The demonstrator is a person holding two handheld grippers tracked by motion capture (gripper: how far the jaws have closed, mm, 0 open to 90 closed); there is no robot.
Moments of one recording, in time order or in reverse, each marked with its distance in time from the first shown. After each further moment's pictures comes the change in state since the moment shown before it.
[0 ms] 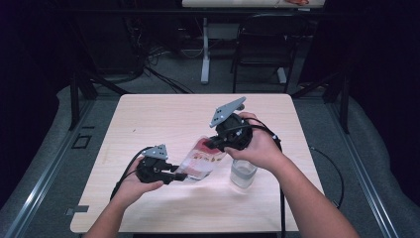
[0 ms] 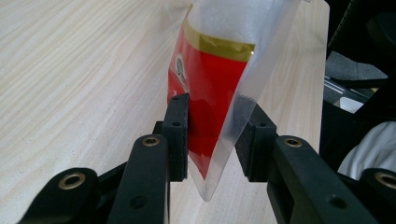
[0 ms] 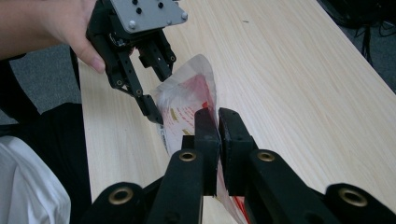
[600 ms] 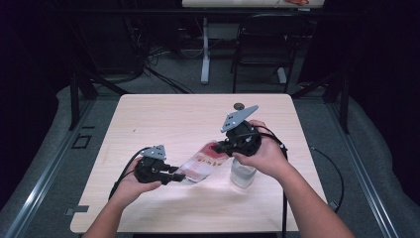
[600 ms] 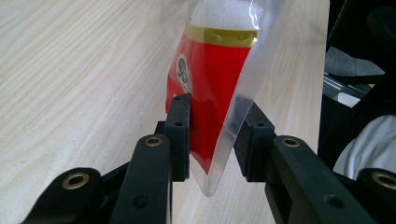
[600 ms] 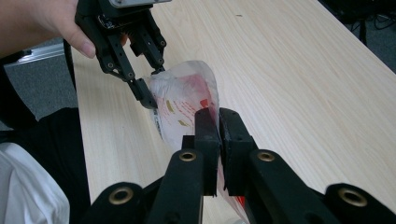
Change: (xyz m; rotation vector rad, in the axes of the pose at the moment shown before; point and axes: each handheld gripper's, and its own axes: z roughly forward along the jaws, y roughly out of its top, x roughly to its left) left arm 0.002 -0.004 -0.003 0.030 0.000 -0.008; right arm -0.003 -0.031 0.002 -0.043 -0.009 0.063
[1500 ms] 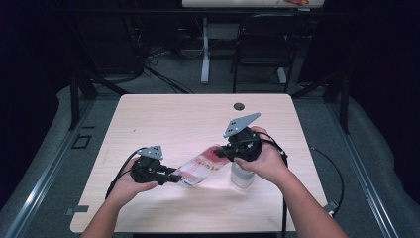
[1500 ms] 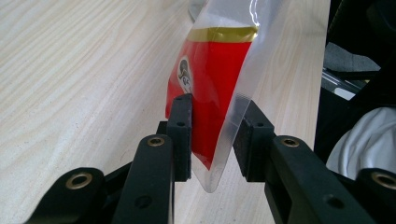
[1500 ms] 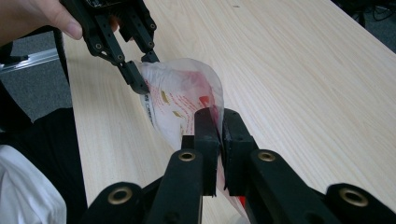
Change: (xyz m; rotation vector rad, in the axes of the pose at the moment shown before) left arm 0.004 -0.005 -0.006 0.025 -0.014 -0.022; right arm 0.000 -0.019 0.011 -0.009 -0.009 0.037
